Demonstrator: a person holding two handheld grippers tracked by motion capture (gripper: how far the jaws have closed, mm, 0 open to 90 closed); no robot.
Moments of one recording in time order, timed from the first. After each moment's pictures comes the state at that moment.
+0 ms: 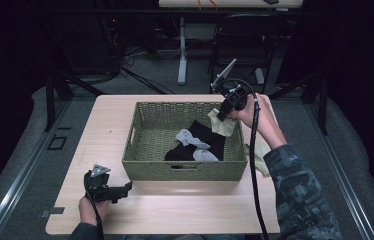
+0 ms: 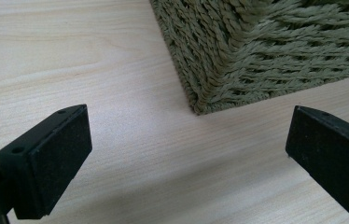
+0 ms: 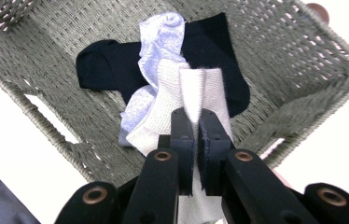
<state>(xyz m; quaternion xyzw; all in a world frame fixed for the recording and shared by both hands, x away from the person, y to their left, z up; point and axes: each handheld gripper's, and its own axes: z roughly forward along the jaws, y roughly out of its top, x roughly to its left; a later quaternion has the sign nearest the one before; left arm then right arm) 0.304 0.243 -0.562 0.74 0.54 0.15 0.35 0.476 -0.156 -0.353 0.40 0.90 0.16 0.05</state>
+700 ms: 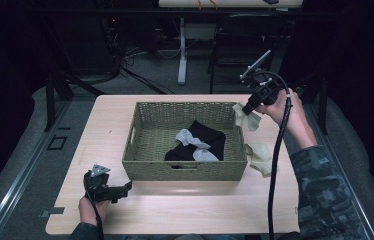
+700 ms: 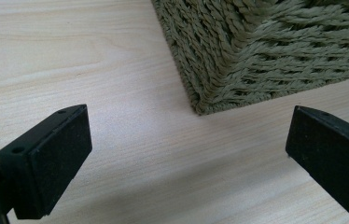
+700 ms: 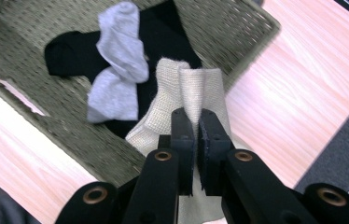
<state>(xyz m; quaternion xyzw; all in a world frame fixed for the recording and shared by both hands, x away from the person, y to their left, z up) 0.304 0.244 -0.563 0.74 0.55 0.16 0.35 0.463 -0.224 -0.325 0.45 0.88 0.16 0.07</state>
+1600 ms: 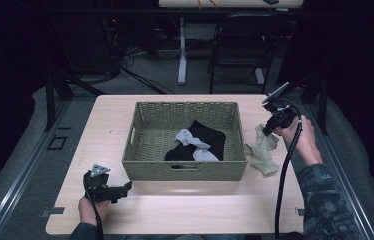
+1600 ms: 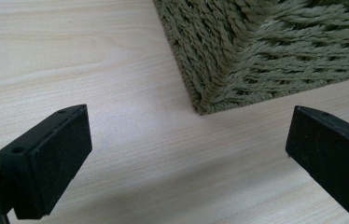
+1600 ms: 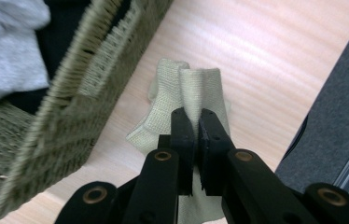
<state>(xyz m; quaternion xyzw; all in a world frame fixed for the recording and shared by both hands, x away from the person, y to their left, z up) 0.304 0.244 -0.563 0.74 0.55 0.16 0.35 0.472 -0.299 -0.426 0.53 0.83 0.12 0.06</state>
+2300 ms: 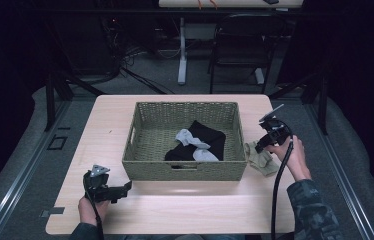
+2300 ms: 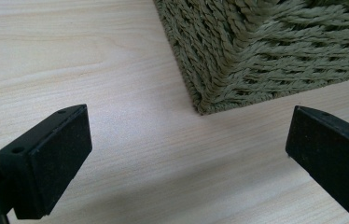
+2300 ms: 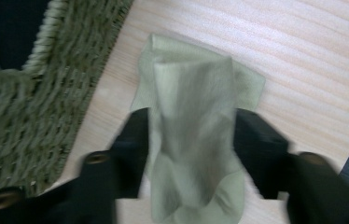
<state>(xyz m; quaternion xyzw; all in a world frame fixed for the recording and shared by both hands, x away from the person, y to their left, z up) 0.303 0.244 -0.562 0.74 0.55 0.16 0.35 0.461 -0.305 -0.500 0.57 0.81 0.13 0.03</state>
